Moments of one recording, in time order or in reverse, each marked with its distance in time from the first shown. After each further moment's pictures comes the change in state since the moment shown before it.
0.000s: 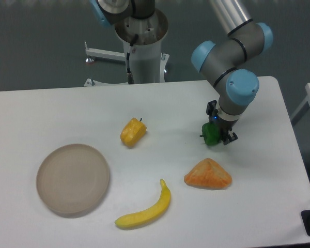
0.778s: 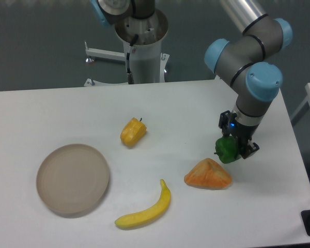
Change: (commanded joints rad) arm -0.014 -0.084 0.236 -0.008 -0.091 -0.133
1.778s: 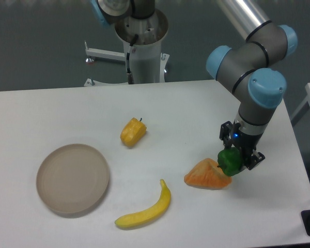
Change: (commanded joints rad) arm -0.014 -0.018 0.028 0.005 -0.002 -0.057
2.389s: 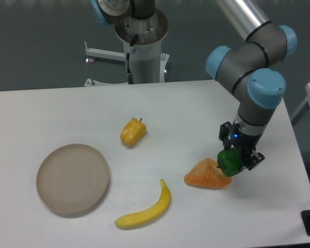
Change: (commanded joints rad) arm -0.002 -0.002 -0.002 0.000 0.000 -0.006
